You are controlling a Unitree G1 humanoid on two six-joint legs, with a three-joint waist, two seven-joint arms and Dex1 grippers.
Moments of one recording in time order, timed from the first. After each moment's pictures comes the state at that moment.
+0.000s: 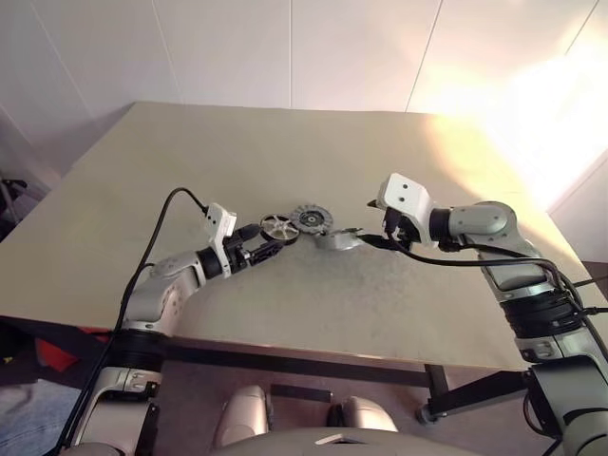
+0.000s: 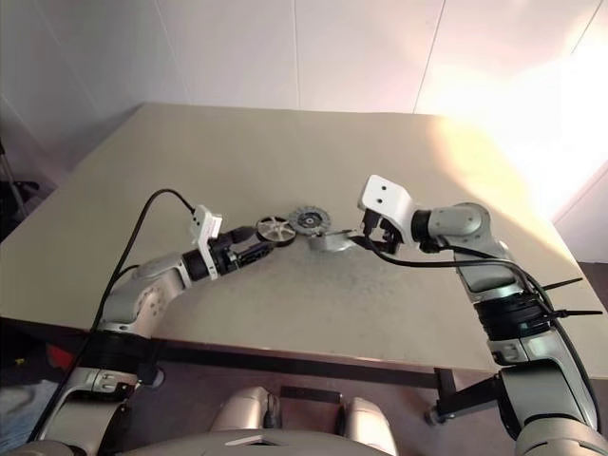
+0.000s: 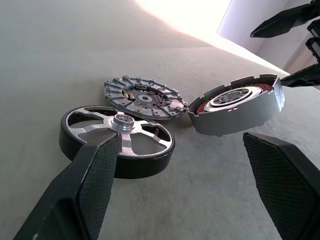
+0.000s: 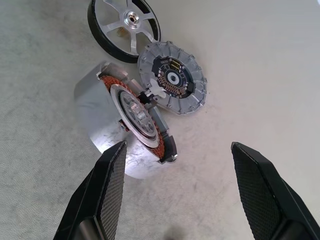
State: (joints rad) left arm -0.36 0.33 0.00 0.18 -0.45 0.42 -0.83; right arm -0.52 -0.68 0.16 0.01 -0.02 0.33 1.02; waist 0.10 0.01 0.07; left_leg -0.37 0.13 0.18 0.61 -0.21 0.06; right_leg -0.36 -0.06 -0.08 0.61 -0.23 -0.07
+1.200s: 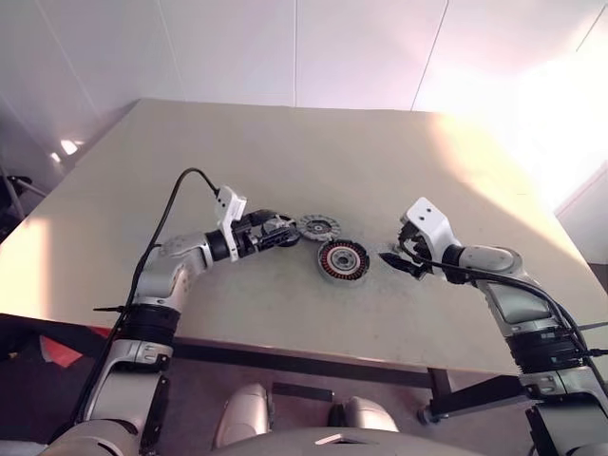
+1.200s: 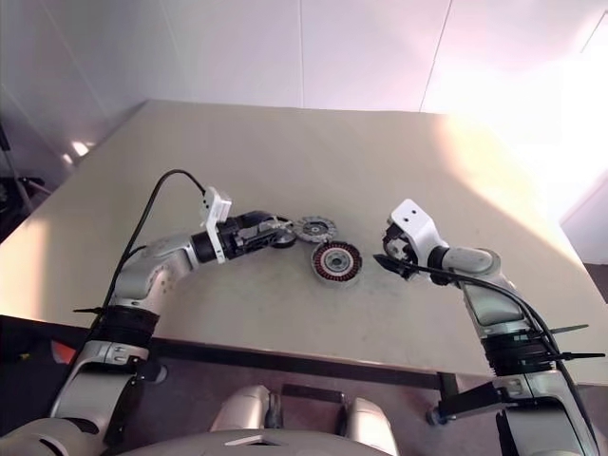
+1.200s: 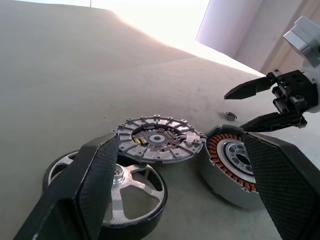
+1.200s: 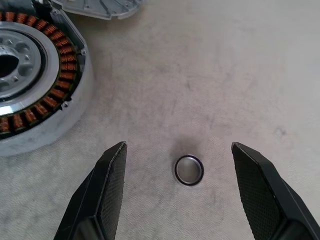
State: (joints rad) left arm -0.48 0.31 -0.01 0.26 -0.43 0.42 -0.91; right arm -0.31 -0.65 0.06 0.05 0.05 0.50 0.78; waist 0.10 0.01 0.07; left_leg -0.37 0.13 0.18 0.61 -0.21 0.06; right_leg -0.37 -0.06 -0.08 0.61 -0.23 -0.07
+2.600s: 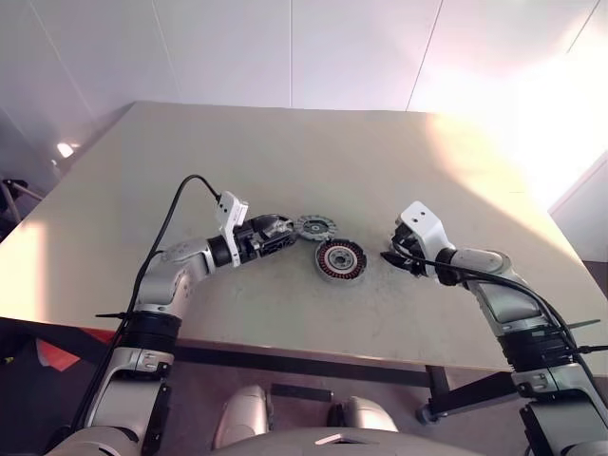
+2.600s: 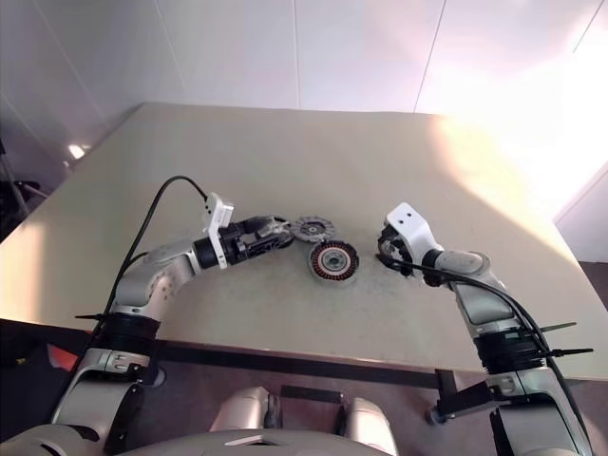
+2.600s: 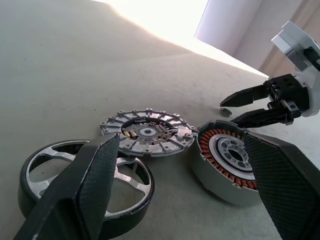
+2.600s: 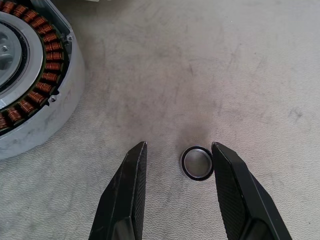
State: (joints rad) left arm -0.44 0.30 -0.01 0.22 -0.42 0.44 -0.89; right arm -0.33 -0.61 0.09 0.09 0.06 0.56 0.73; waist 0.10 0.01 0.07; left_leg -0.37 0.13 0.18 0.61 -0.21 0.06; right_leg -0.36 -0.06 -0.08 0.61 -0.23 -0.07
